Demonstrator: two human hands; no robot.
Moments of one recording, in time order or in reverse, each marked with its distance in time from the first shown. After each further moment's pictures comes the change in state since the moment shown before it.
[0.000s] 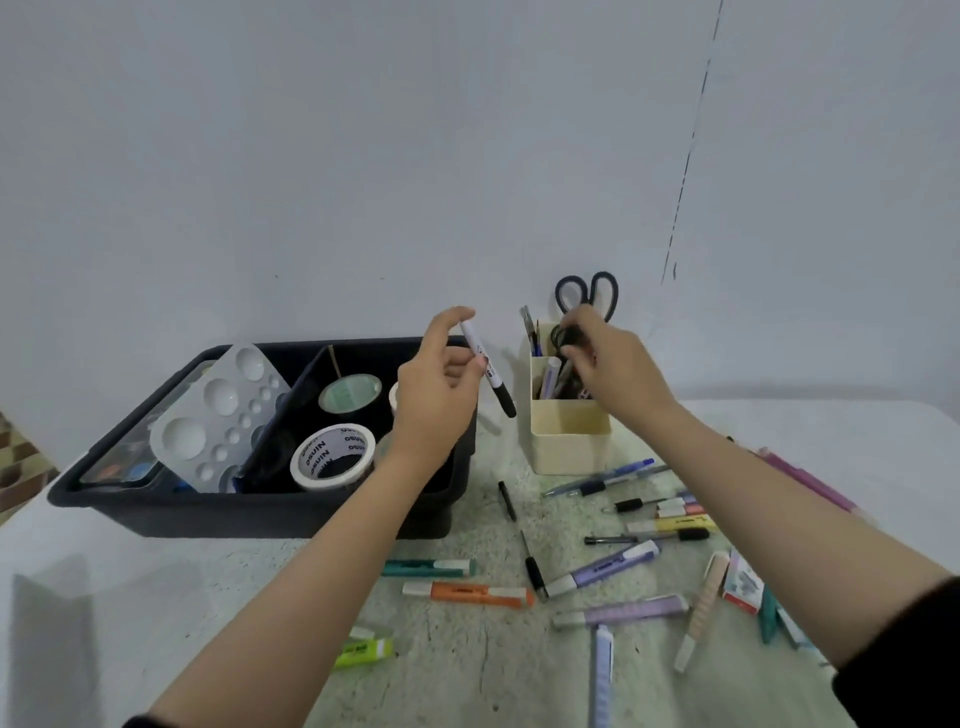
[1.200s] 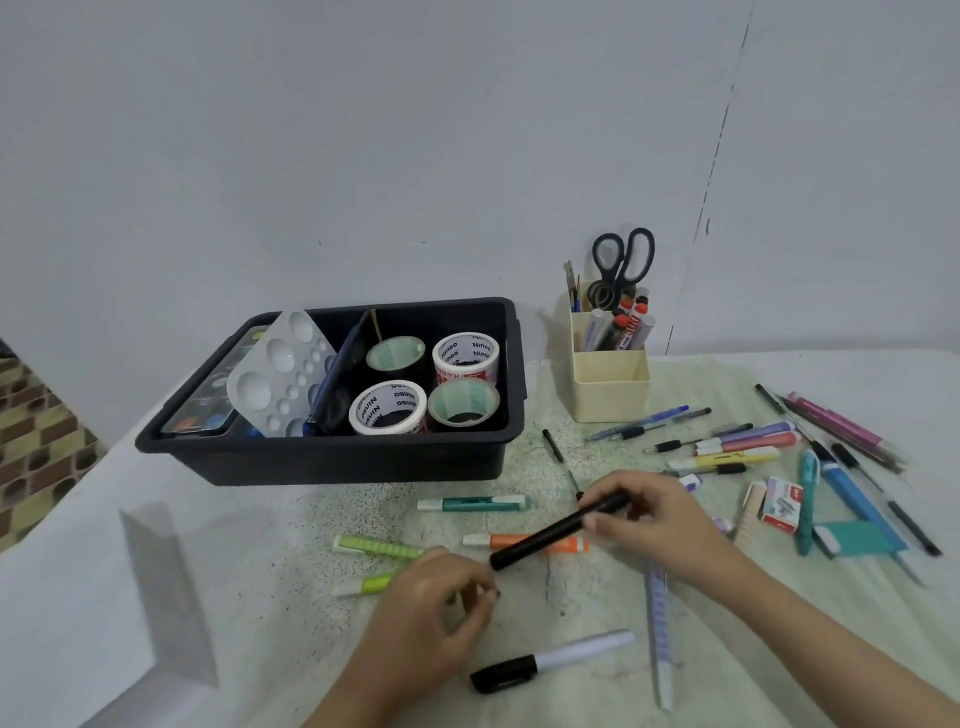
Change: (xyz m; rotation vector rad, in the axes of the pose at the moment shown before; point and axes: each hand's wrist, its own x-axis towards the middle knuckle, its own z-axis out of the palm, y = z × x) left_hand -0.203 -0.038 -0.100 0.367 -0.480 0.115; right_hand -0.178 -0.071 0.019 0.614 -0.339 0.389
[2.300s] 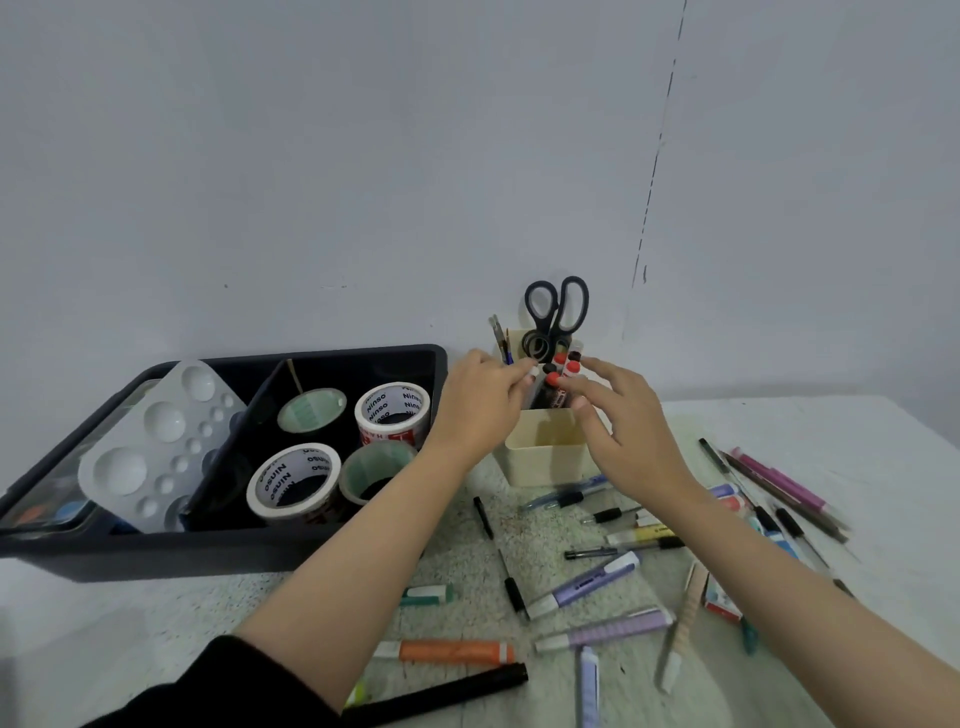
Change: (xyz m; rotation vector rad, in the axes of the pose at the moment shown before) left_hand 0.283 0.020 0.035 0.329 0.138 0.044; right_hand 0.118 0.005 -0.089 -0.562 0.452 -0.385
